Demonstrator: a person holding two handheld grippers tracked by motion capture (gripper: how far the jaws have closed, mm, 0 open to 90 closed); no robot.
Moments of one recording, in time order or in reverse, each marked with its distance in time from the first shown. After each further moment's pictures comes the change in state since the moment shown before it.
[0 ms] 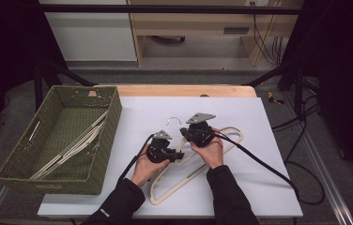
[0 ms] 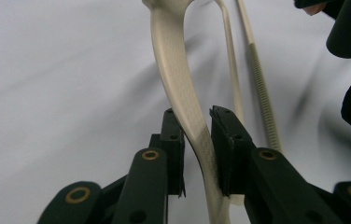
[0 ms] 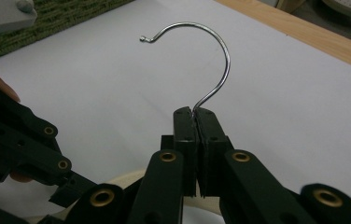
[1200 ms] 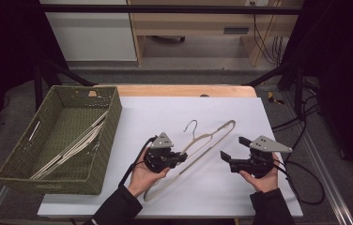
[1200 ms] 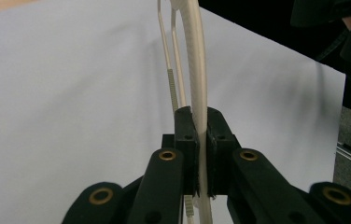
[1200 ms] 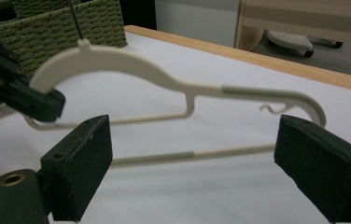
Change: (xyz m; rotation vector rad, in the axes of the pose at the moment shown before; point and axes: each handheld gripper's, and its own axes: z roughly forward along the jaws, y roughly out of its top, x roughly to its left) left arm -0.060 0.017 -0.059 -0.099 0.019 0.175; right arm -0.025 -0.081 -0.155 -0.246 -0.070 0.114
